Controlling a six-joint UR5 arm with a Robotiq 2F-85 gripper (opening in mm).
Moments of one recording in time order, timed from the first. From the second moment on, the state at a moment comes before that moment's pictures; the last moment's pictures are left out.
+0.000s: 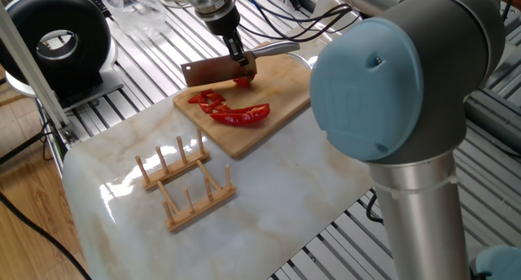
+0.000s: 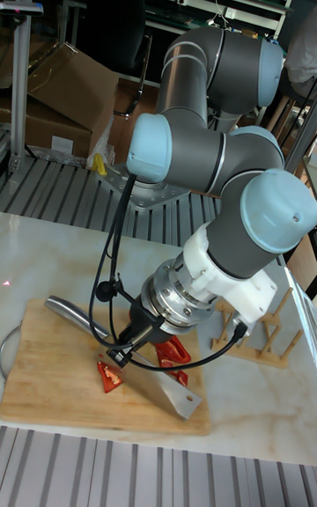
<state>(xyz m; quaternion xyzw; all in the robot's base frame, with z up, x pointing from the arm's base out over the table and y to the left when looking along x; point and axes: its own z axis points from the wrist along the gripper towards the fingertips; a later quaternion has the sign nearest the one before) 0.679 -0.029 0.077 0.50 -0.85 0.09 0.14</state>
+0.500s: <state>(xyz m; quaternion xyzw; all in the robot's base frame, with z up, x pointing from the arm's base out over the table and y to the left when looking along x) 0.680 -0.030 0.070 0.50 -0.85 0.09 0.14</state>
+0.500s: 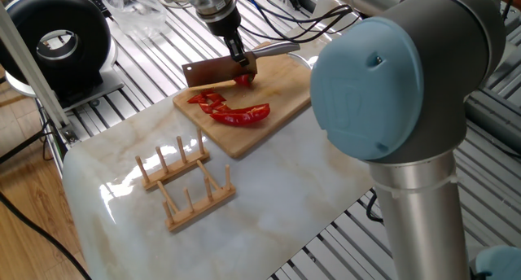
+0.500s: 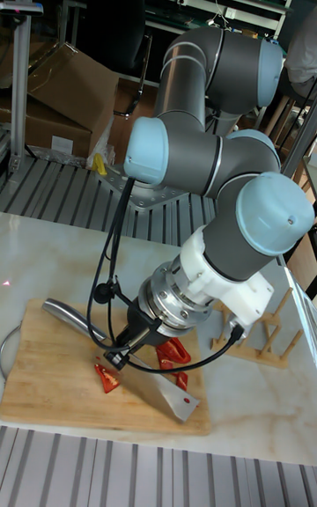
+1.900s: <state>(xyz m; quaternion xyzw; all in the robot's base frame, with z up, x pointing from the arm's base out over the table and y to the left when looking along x) 0.683 -0.032 0.063 0.54 -0.83 0.07 0.12</state>
